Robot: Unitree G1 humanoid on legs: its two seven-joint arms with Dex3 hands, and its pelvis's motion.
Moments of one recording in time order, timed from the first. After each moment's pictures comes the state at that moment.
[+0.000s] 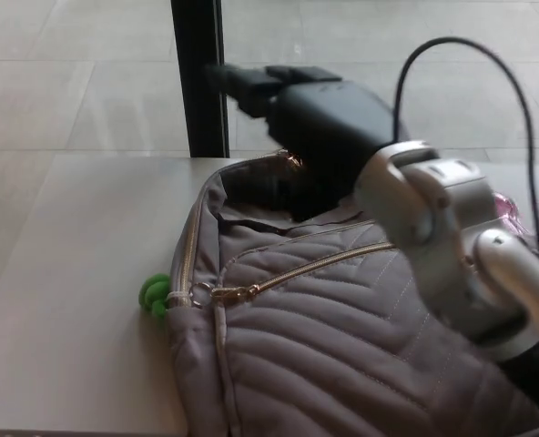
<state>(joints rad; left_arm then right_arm) 0.01 0.53 0.44 1.22 -0.22 -0.26 -0.24 -0.90 -0.39 0.51 -0.04 -0.66 0.41 0.36</state>
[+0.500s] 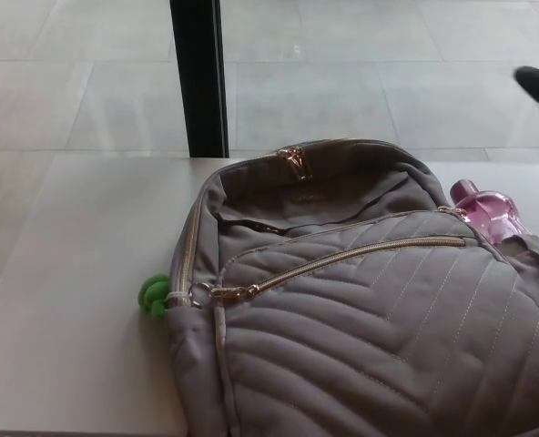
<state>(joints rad) 0.01 0.53 0.44 1.22 -0.22 -0.26 -0.24 -0.74 -0.77 0.07 0.05 -0.57 0.38 0.40</state>
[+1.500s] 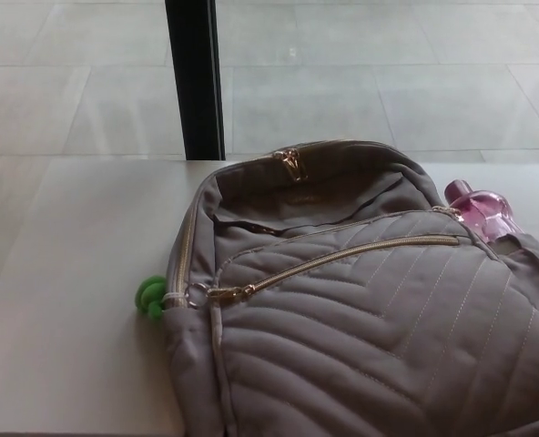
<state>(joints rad) 0.02 0.53 0.45 1.22 -0.22 -0.26 -0.24 -0.10 -0.81 -0.78 0.65 -0.33 0.27 0.24</state>
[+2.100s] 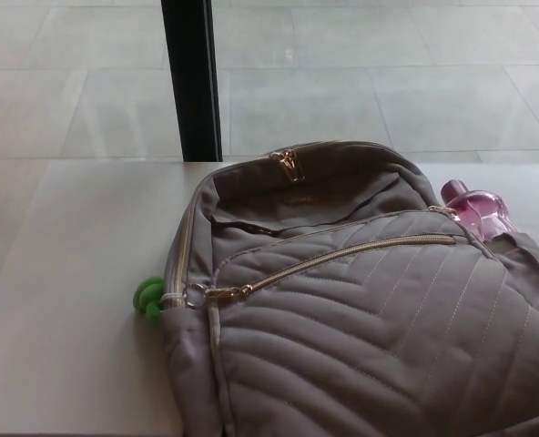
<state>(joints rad) 0.03 0.56 0.46 1.22 -0.22 -0.26 -0.23 -0.10 -0.62 -1.11 0.88 -0.09 0.31 0.11</state>
